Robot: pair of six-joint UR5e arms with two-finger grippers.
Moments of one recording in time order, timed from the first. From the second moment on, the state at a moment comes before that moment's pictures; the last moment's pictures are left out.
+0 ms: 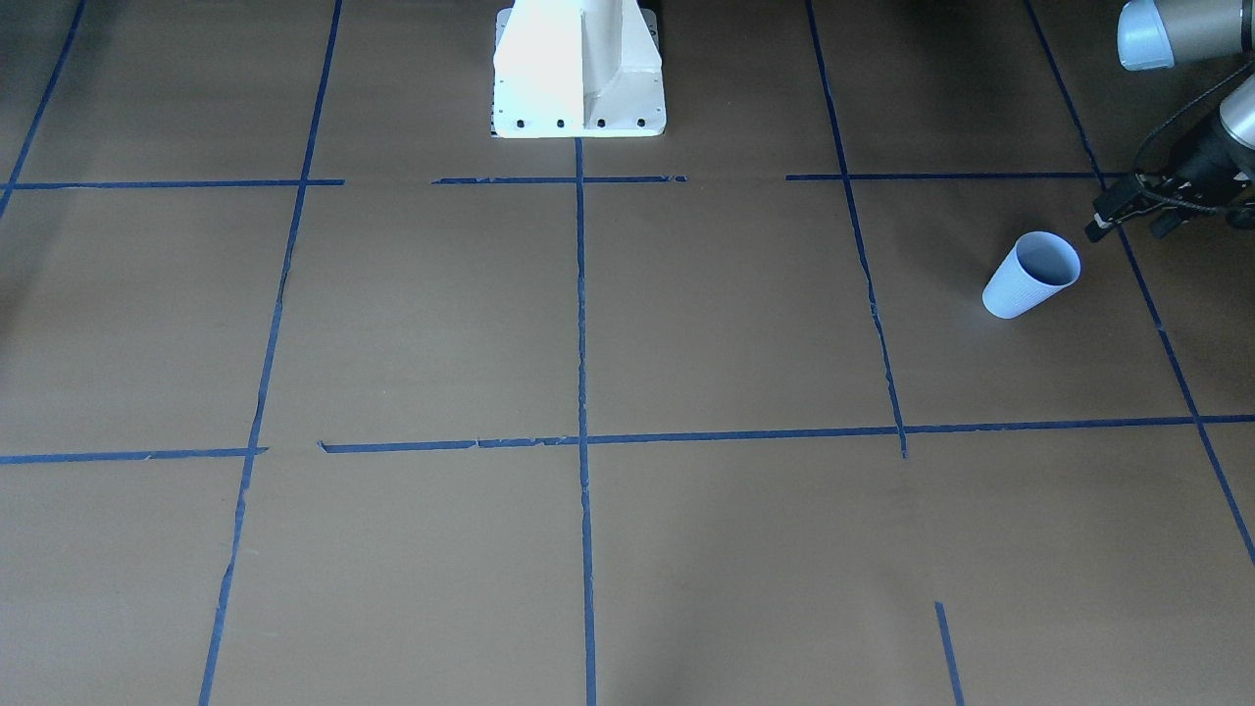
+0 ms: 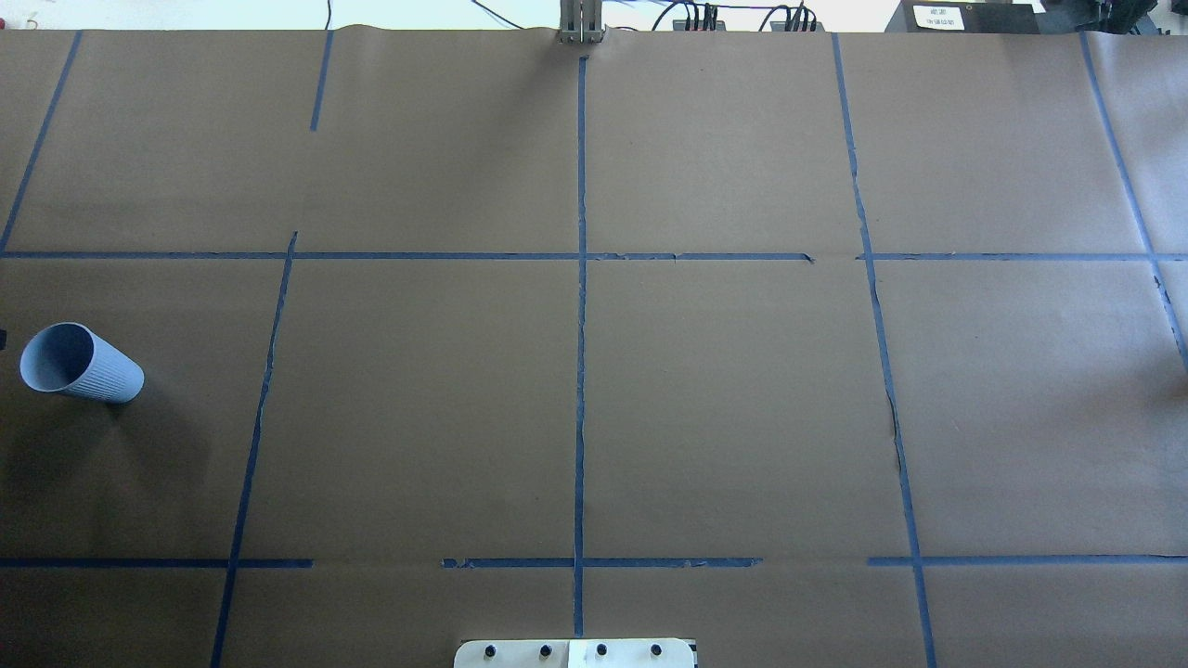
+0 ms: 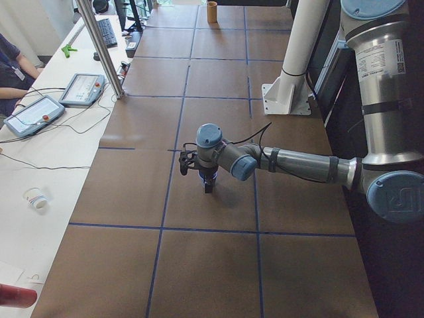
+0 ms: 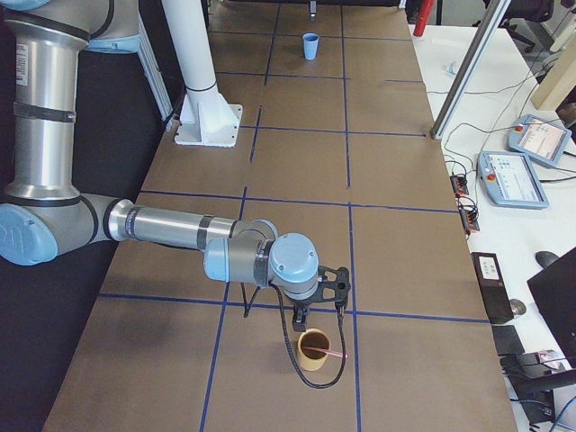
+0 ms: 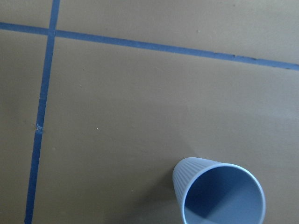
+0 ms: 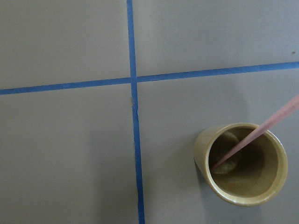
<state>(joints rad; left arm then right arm) -1.16 -1.36 -1.85 -2.00 -2.31 -0.73 1.70 -1.72 1.65 -1.48 2.44 0.01</state>
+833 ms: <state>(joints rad) -1.09 -1.41 -1.74 -2.08 -2.30 -0.73 1.70 -1.72 1.65 -1.48 2.44 0.01</state>
